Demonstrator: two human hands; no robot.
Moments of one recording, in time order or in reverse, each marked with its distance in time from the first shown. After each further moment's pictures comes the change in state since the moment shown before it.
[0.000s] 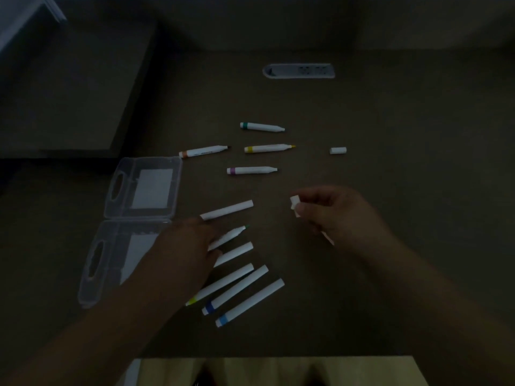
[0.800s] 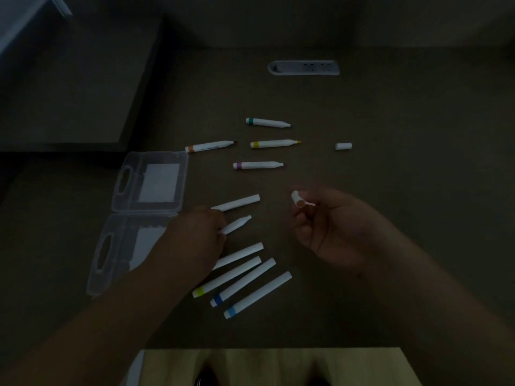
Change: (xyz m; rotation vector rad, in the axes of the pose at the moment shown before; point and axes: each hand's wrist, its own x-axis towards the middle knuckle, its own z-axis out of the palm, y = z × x) left_hand 0.017 -0.003 0.002 -0.052 -0.040 -0.063; right_hand -0.008 -0.004 0.020 0.890 -0.236 0.372
